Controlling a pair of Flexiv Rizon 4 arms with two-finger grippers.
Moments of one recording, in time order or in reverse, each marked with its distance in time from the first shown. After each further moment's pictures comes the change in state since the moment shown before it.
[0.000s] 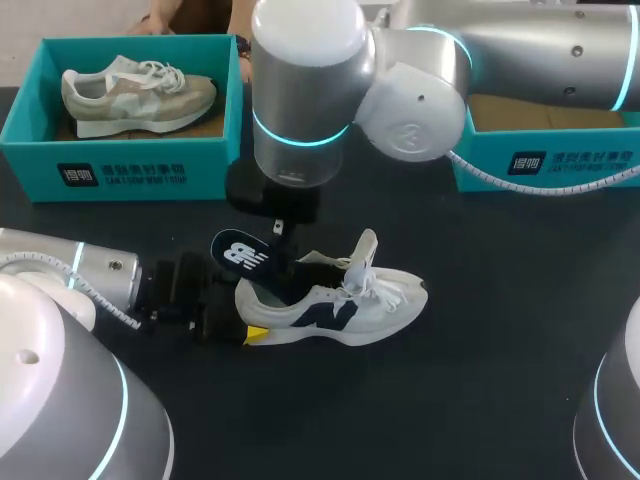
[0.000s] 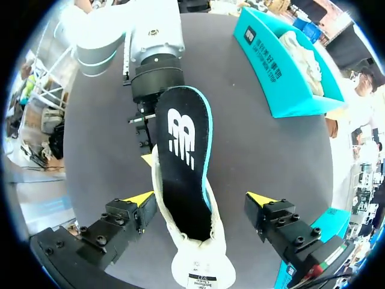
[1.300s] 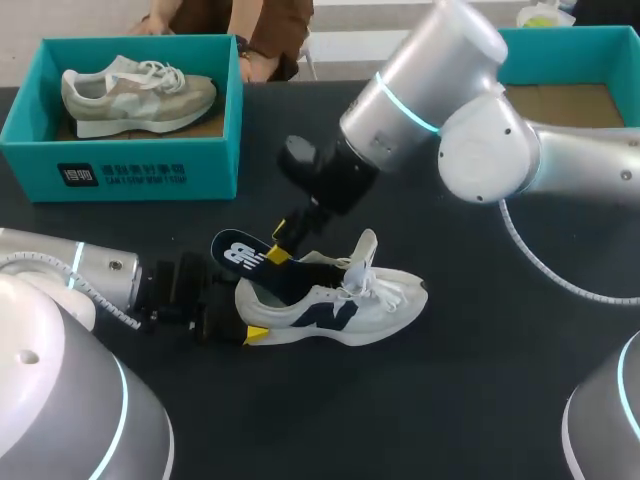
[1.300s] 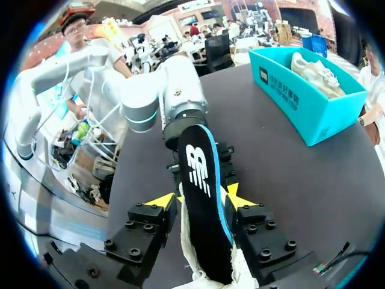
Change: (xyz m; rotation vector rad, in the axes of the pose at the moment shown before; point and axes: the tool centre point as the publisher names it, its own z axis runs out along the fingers) left arm 0.000 0.000 0.000 0.000 0.000 0.000; right arm 0.010 0.020 0.008 -0.495 0.445 0.089
